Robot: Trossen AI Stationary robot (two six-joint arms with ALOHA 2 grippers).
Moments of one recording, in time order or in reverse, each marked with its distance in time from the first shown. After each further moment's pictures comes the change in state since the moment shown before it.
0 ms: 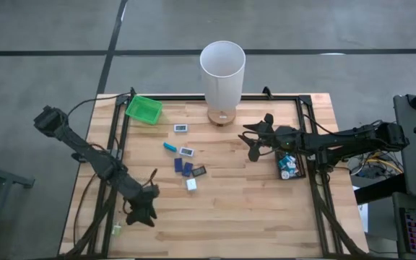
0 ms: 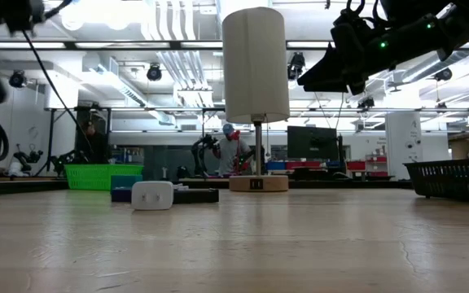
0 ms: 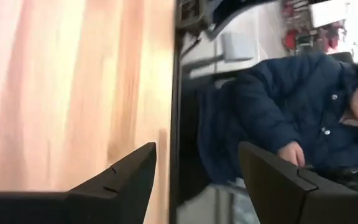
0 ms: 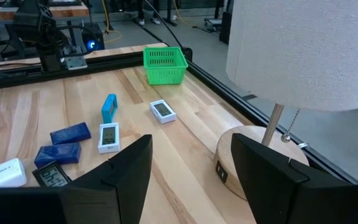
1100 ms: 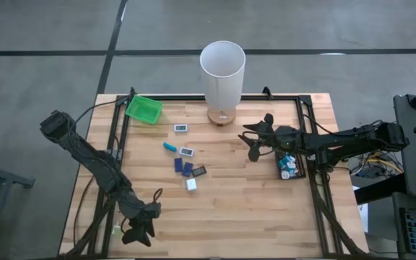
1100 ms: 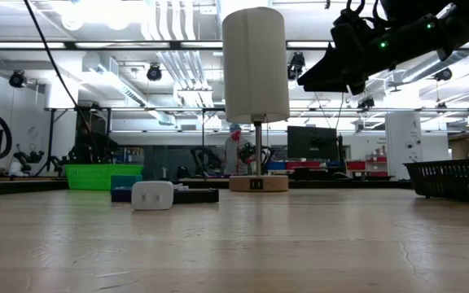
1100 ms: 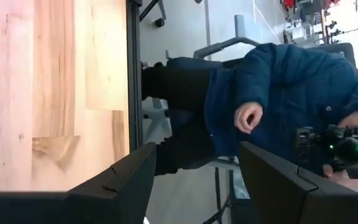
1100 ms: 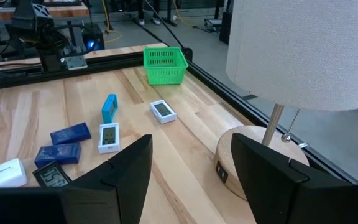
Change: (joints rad) left arm -0.116 0.209 0.185 0.000 0.033 0.017; right arm 0.000 0.000 0.000 0.000 0.000 0.001
